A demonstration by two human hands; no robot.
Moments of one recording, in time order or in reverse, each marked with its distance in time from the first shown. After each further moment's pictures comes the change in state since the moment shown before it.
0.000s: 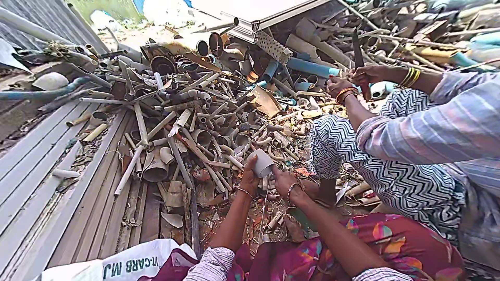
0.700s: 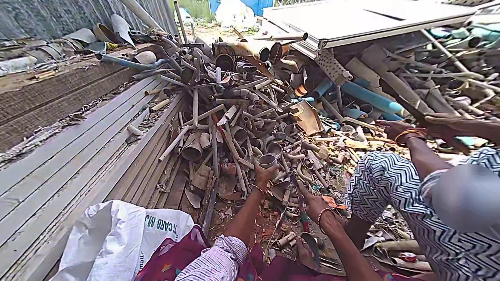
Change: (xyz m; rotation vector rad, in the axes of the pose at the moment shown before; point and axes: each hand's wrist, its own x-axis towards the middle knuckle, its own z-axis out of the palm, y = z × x) left_hand 0.033 0.040 -0.058 0.527 0.343 0.357; right_hand 0.013 0.004 0.012 -0.238 -0.061 0.014
